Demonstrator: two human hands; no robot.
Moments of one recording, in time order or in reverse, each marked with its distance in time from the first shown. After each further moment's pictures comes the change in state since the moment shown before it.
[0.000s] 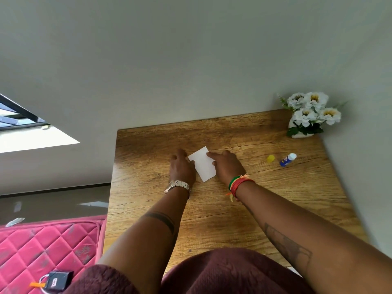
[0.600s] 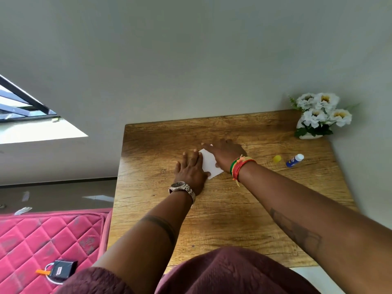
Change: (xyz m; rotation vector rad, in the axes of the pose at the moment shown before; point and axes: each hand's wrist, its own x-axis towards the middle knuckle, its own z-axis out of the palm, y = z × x) left_hand -0.012 -0.020 0.006 0.454 -0.337 0.277; right_hand 0.025 -0.019 -0.031 -0.446 -0.156 -0.245
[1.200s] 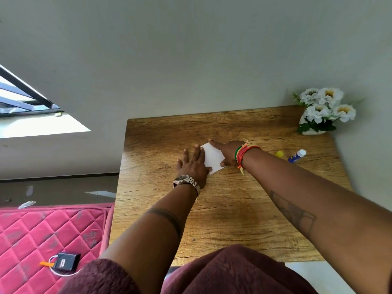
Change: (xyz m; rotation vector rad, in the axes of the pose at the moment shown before) left_hand 0.004 0.004 0.004 -0.016 -0.048 -0.060; right_hand 0.013 0.019 -0.001 0.047 -0.321 -0.011
